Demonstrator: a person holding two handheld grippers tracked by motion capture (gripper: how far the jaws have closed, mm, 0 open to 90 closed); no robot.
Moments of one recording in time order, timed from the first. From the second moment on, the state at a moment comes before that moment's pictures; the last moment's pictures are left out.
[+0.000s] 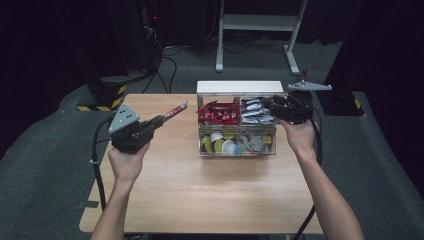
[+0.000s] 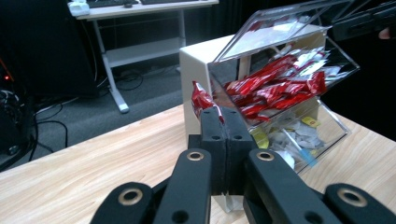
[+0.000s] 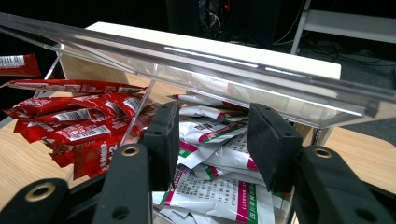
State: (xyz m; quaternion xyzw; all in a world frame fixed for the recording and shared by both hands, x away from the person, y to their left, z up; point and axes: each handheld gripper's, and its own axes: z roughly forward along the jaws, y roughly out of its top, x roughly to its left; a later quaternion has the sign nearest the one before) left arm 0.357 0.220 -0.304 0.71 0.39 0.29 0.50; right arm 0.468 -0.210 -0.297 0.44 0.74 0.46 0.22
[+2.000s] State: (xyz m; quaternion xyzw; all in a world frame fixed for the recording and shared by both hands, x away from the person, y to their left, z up) left arm 0.396 0.229 -0.445 0.70 0.49 0.24 0.46; right arm 0.466 -0.210 -0.297 0.44 0.73 0.47 0.22
